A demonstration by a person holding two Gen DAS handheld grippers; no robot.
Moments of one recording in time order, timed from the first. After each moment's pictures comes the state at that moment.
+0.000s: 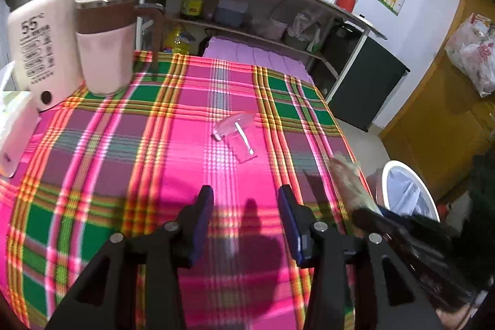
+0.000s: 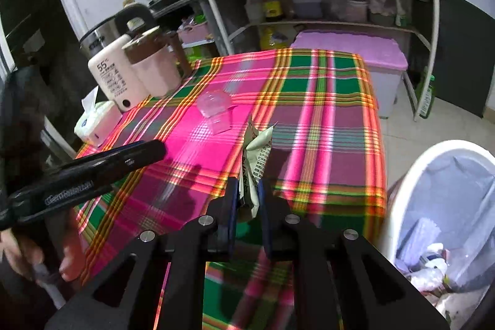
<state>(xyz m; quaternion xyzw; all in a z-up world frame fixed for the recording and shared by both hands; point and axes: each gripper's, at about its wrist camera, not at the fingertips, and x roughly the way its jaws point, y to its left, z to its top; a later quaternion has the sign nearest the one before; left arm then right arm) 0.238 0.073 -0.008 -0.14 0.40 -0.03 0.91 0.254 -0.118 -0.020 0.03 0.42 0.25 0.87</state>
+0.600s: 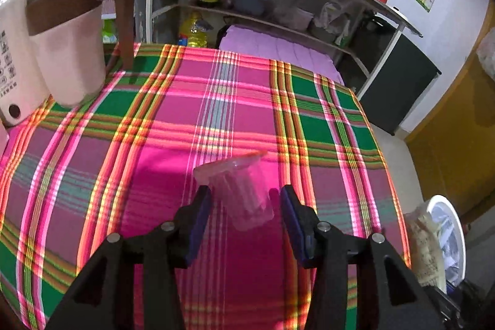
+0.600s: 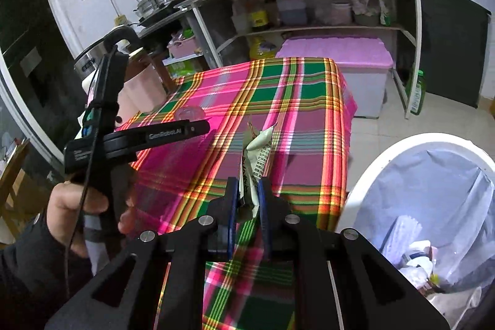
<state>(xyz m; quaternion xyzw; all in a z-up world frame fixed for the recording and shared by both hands) 0.317 0.055 -0.037 -0.13 0.42 0.03 0.90 0.258 -0.158 -0.017 0.06 0.41 0.24 0.88</state>
